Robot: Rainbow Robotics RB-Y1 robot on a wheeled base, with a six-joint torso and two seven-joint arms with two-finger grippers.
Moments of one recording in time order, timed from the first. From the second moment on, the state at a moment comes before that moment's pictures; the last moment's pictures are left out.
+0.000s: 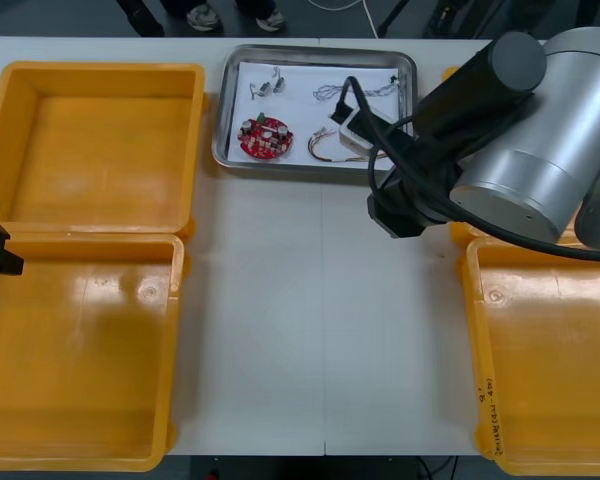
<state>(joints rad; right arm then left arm) -0.75 -0.67 0.52 -2.16 -0.62 1.71 1.45 -0.18 0.86 0.29 -2.17 0.97 1.91 -1.16</state>
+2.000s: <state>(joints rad) -0.29 -0.86 -0.25 -2.01 -0.92 1.88 1.26 -0.18 0.86 0.29 -2.17 0.97 1.91 -1.16</state>
